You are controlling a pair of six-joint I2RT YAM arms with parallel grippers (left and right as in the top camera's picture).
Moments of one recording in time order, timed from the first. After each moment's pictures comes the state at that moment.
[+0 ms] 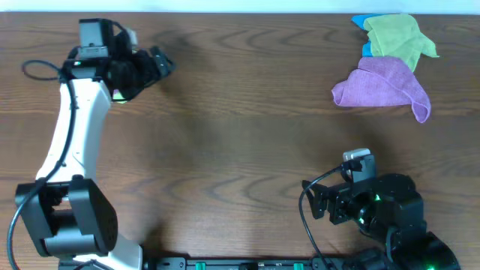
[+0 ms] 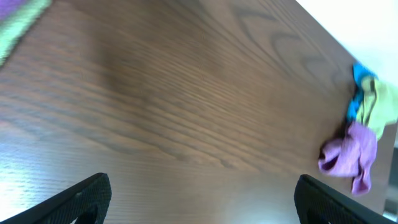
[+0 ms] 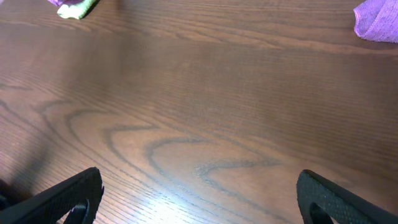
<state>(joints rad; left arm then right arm) 0.05 1.74 1.49 -0.76 0.45 -0.43 0.35 0.53 0.70 -0.87 -0.19 0.25</state>
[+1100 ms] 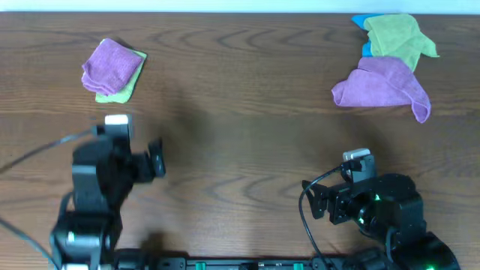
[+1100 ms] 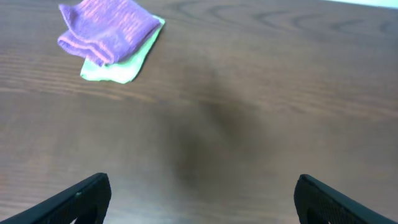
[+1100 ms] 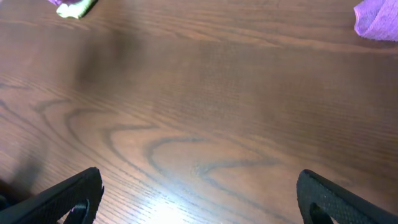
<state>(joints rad) -0.06 0.67 0.74 -0.71 0.04 -0.12 0.35 0.53 0.69 -0.87 -0.19 0.25</state>
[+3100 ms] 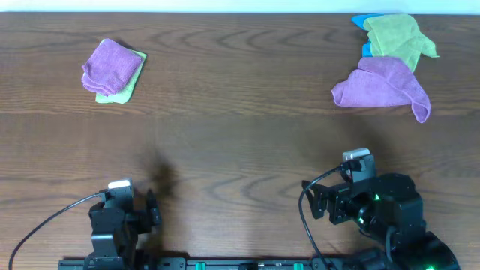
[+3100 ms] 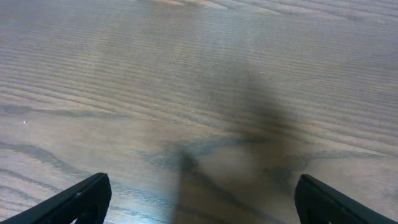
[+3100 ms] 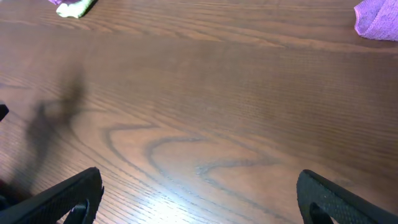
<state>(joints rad) 0.01 0.01 0.26 -0.93 -0.12 -0.07 0.35 0.53 0.69 -0.87 -0.19 0.25</state>
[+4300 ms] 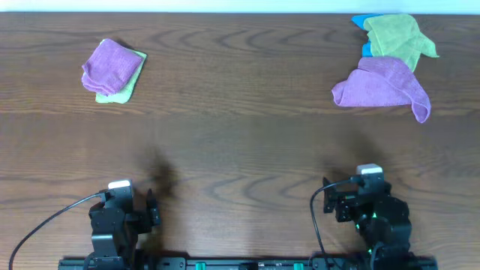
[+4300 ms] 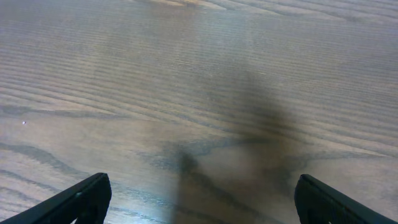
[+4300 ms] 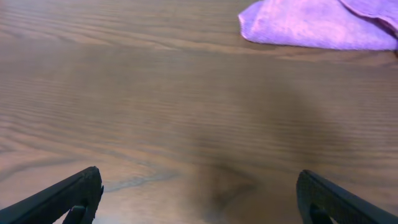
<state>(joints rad) 0.01 0.01 0.26 -0.93 -0.12 -0.07 0.13 0.16 0.24 -0.64 -0.01 0.05</state>
